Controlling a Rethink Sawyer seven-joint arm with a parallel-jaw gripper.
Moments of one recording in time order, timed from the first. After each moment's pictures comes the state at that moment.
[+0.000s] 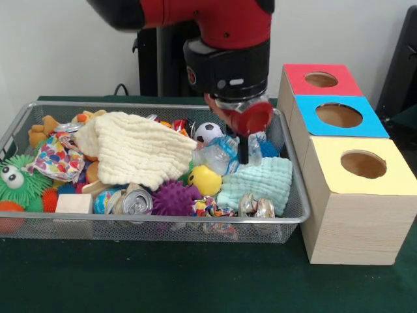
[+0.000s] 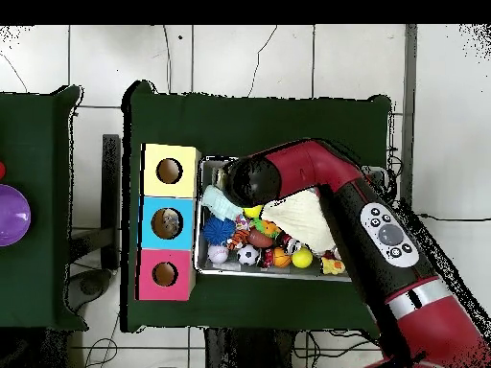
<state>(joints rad) -0.71 -0.54 0.85 1.55 -0.74 0.95 0.06</state>
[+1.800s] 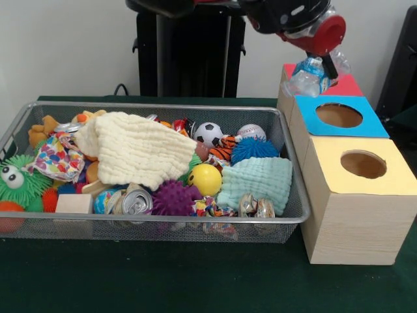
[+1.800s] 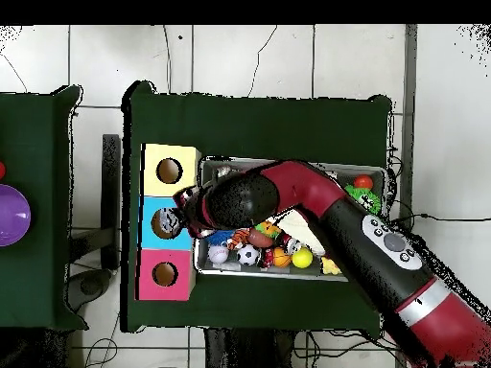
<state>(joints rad) -0.89 -0.46 1.15 1.80 -0.44 0.96 0.06</state>
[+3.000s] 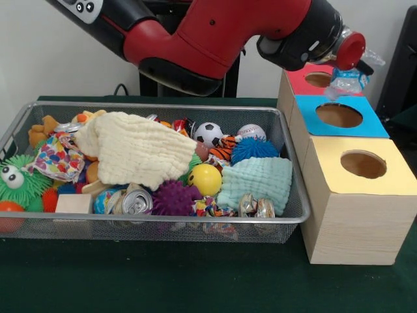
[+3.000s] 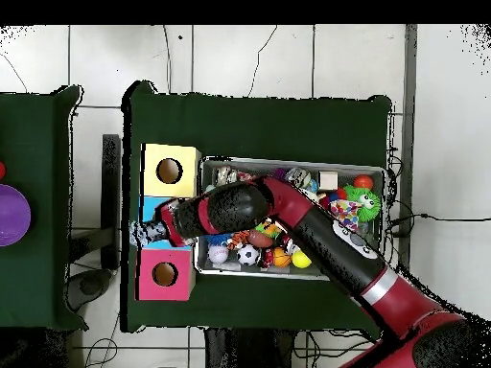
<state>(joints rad) -0.96 -0.07 1.27 1.79 -0.48 0.96 -0.02</state>
